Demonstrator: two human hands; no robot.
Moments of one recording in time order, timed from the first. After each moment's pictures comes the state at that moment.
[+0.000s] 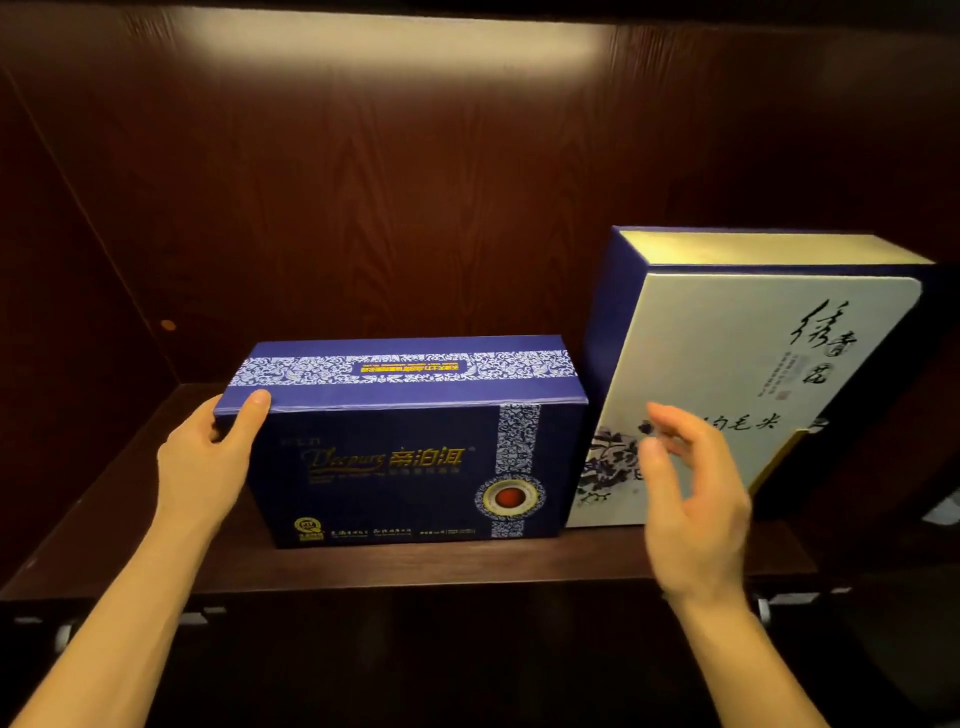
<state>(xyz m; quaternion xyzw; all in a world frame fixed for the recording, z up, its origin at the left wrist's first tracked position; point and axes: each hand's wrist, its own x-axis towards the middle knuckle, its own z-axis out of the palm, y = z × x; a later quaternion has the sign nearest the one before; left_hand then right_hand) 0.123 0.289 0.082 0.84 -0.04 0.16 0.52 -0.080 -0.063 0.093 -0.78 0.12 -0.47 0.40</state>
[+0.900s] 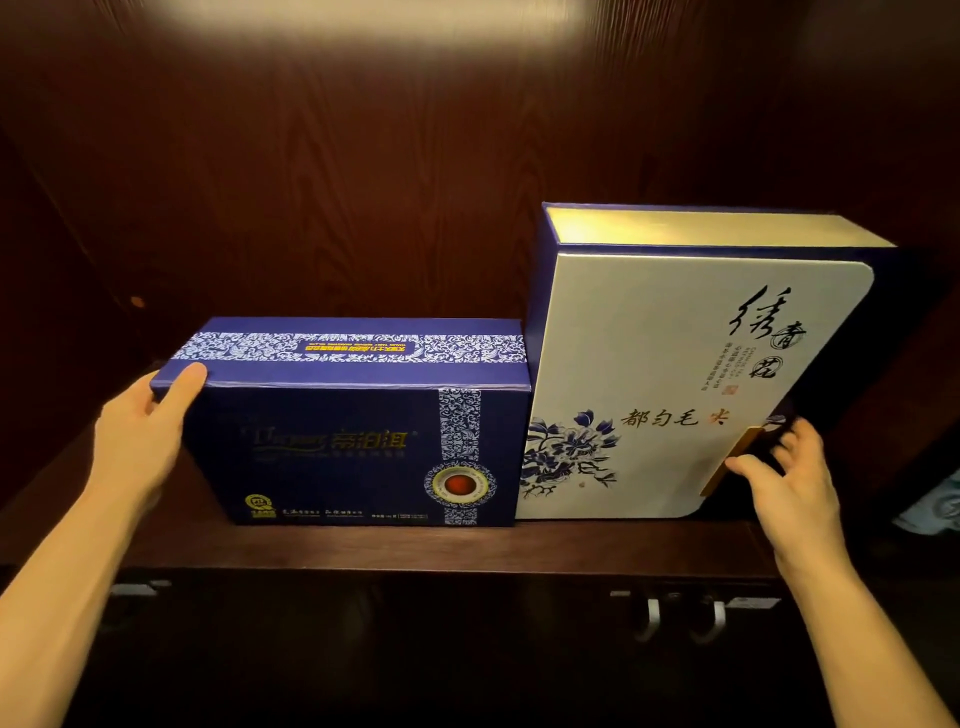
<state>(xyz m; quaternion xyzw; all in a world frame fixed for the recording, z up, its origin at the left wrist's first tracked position) 0.135 0.276 0.073 0.80 0.00 0.15 0.58 -0.096 -0.276 0.035 -0.72 0.33 -0.32 0.51</state>
